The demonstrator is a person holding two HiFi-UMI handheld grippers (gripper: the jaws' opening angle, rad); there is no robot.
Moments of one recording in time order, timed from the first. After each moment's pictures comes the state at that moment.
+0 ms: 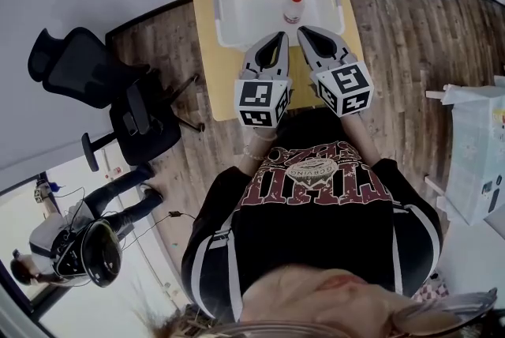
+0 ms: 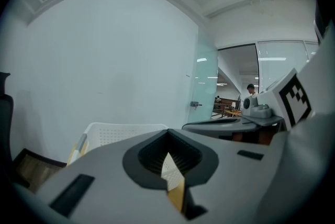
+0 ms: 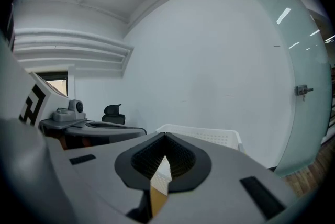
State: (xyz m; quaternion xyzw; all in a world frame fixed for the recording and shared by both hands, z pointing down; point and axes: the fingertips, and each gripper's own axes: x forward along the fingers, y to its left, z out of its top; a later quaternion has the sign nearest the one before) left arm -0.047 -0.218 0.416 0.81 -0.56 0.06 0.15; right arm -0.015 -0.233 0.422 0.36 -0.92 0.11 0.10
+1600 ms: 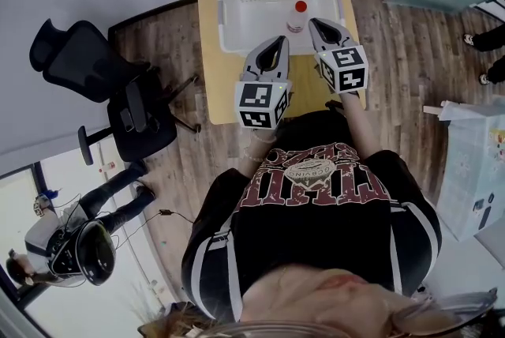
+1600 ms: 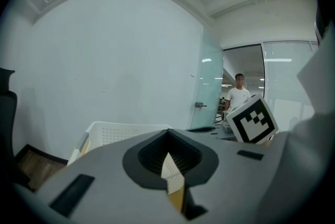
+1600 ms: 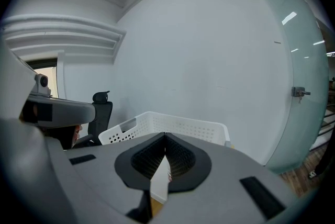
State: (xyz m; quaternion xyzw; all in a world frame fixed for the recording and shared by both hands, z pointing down) left arm -0.067 -0.238 0.423 0.80 -0.58 0.05 0.16; right arm -0.012 -0.308 0.477 0.38 -0.90 0.11 0.17
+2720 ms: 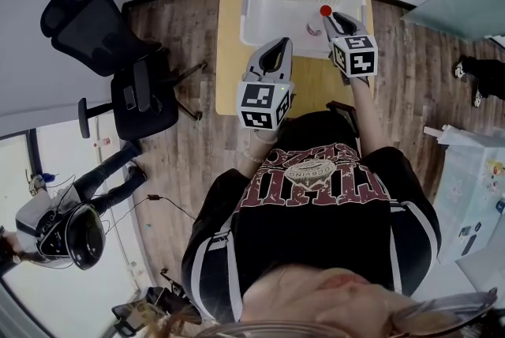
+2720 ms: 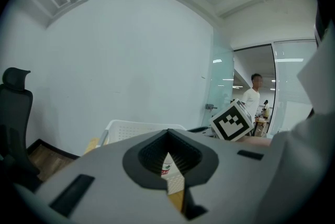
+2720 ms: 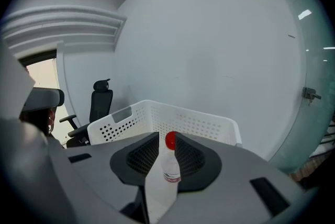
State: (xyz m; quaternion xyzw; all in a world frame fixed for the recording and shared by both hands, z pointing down) left arm -0.119 -0.226 0.430 0.76 -0.62 0.04 0.18; right arm -0.043 -0.346 0.516 0.36 -0.90 0.12 0.23
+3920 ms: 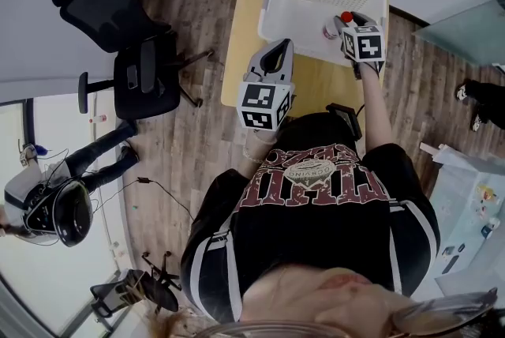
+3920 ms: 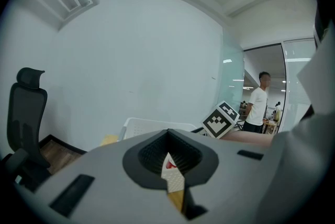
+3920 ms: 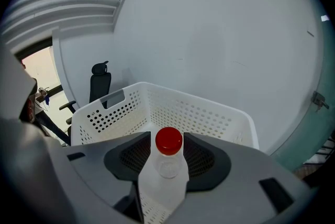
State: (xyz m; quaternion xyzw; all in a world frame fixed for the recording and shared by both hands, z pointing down) left arm -0.156 -0.208 0.434 0.73 -0.66 0.03 0.18; right arm -0.063 -0.375 0.558 0.33 -0.88 0.13 0.33
